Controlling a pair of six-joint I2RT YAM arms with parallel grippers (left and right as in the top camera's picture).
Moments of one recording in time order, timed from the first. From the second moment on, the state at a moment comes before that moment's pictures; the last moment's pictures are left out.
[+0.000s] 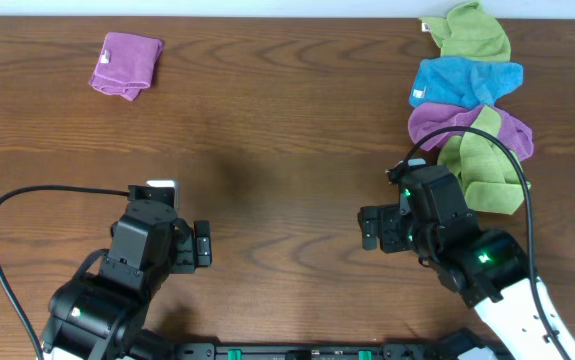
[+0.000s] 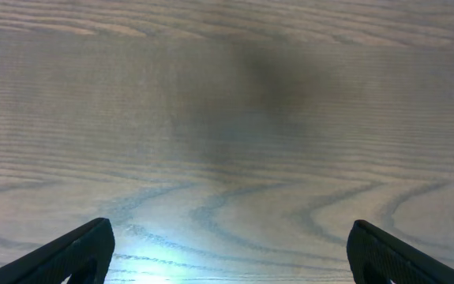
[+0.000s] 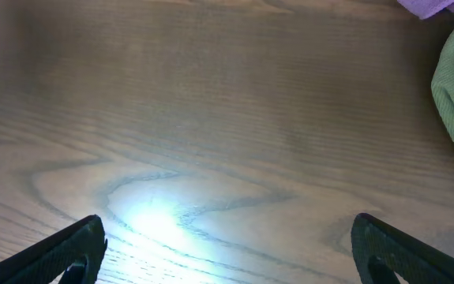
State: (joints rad) left arm -0.41 0.75 0.85 -1.02 -0.16 -0.36; right arm 0.44 1.00 0.86 -0.87 0.02 0.31
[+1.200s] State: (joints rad) left arm -0.02 0.32 0.67 -0.80 -0.40 -0.36; right arm 0.44 1.00 0.86 -0.87 0.02 0.31
